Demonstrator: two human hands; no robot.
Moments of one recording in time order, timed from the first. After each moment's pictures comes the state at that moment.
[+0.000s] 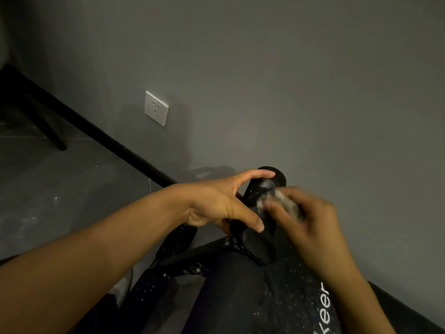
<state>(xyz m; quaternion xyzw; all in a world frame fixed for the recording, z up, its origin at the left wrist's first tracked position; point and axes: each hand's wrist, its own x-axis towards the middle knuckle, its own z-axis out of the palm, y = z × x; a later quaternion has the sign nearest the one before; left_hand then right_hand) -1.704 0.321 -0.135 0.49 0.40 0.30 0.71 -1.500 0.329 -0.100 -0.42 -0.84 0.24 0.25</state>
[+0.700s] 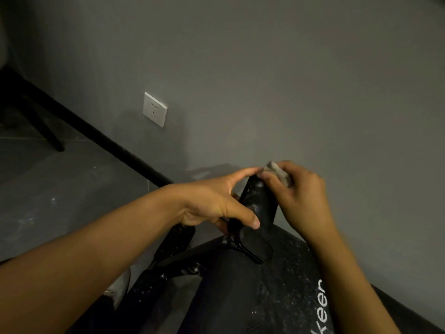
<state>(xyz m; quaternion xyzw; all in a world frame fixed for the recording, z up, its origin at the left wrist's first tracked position) -1.704 0.321 -0.140 0.47 0.41 0.31 0.72 -1.519 0.372 -0.104 -0.48 -0.82 0.16 0.26</state>
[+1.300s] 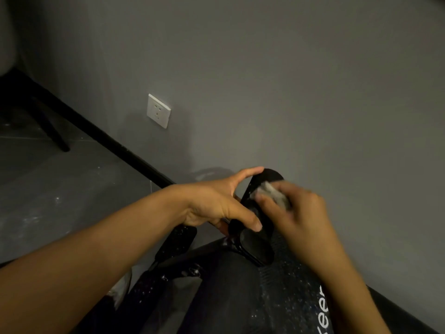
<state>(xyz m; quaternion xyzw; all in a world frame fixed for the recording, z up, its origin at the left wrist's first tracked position) -1.703 0.323 -0.139 0.48 0.42 0.31 0.71 -1.514 0.336 -0.095 -0.45 -0.84 0.21 0.21</state>
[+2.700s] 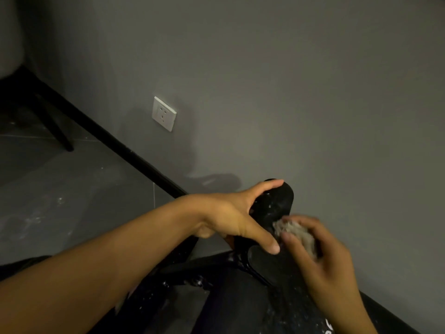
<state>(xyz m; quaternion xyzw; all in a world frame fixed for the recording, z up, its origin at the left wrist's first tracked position) -1.695 0.327 -0.134 0.51 0.41 0.27 0.71 -1.487 0.314 -0.117 -0.45 -0.77 0.33 0.32</state>
